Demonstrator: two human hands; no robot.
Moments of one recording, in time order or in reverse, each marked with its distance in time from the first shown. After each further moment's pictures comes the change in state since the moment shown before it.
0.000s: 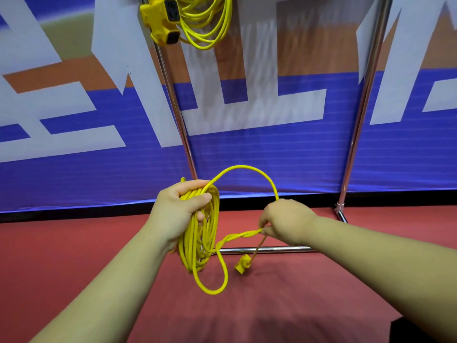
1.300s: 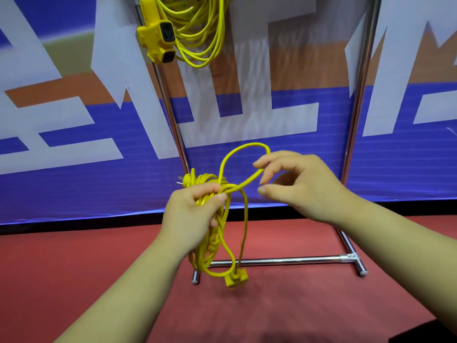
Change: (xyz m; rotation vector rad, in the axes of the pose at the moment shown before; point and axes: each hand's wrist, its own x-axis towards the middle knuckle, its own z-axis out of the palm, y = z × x) left_hand -0.007 0.023 0.038 0.320 0.074 0.242; right_hand -0.051 0.002 -0.097 0.886 0.636 -0.219
